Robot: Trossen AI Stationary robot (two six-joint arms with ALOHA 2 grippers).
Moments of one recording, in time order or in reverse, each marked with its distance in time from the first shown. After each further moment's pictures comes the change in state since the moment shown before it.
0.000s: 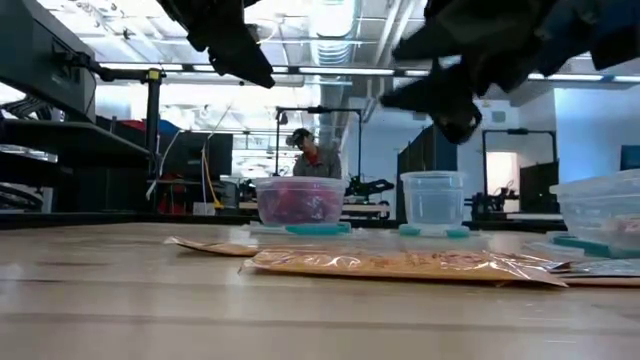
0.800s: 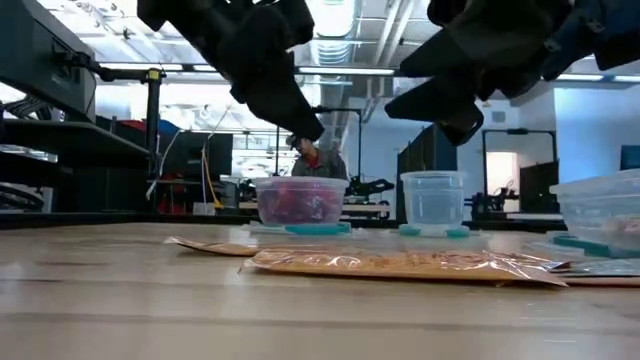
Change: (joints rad) left arm -0.067 0.330 0.001 0.319 -0.074 0.038; right arm 0.003 0.000 0.000 -0.059 0.001 -0.020
